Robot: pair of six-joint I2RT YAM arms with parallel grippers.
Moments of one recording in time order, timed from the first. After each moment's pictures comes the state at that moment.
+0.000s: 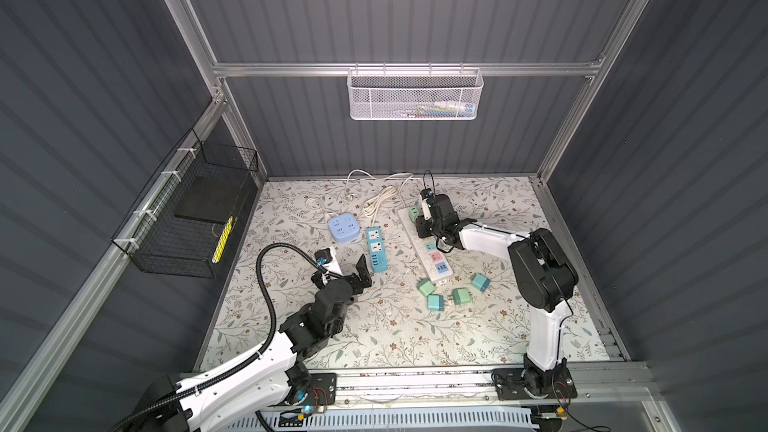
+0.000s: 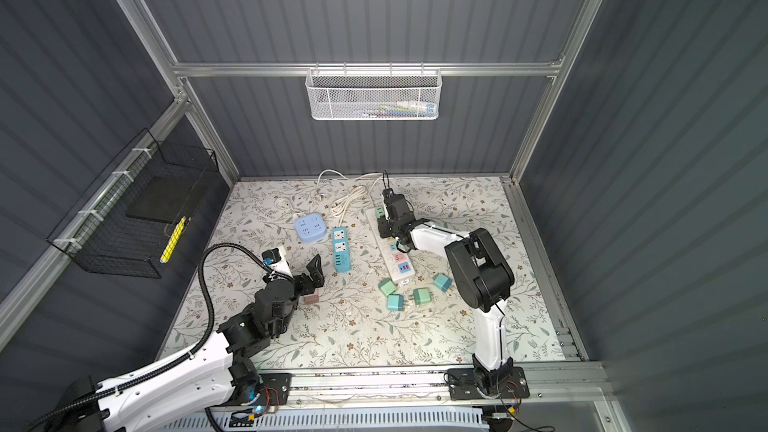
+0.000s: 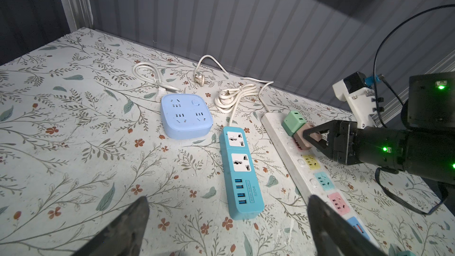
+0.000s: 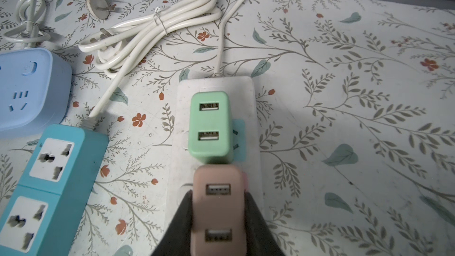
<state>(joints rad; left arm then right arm) -0.88 0.81 0.36 0.11 -0.72 -0.56 0.54 2.01 1.31 -0.02 0.07 0.17</state>
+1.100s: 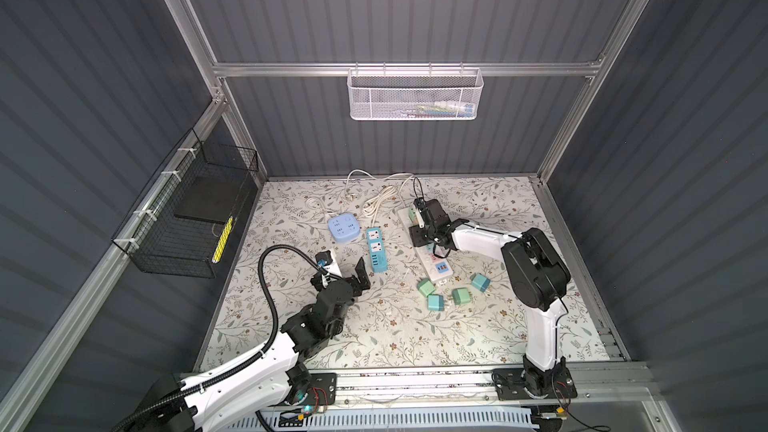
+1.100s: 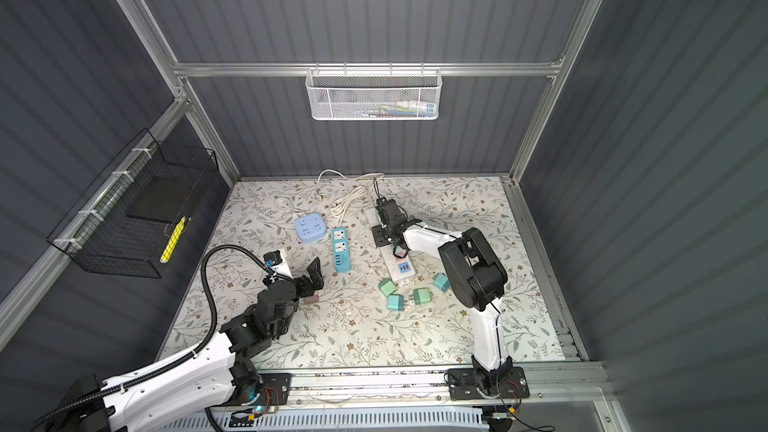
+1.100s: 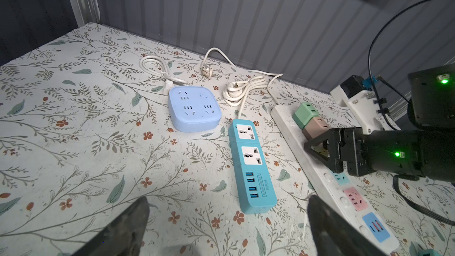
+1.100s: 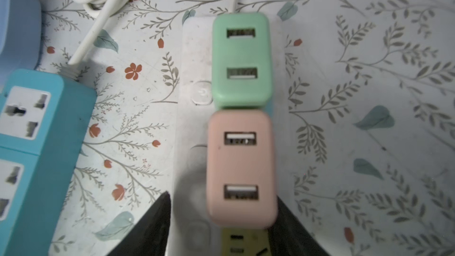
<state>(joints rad) -0.85 0.82 0.33 0.12 -0.72 -0.56 0.58 2.04 1.38 -0.22 0.08 0.18</state>
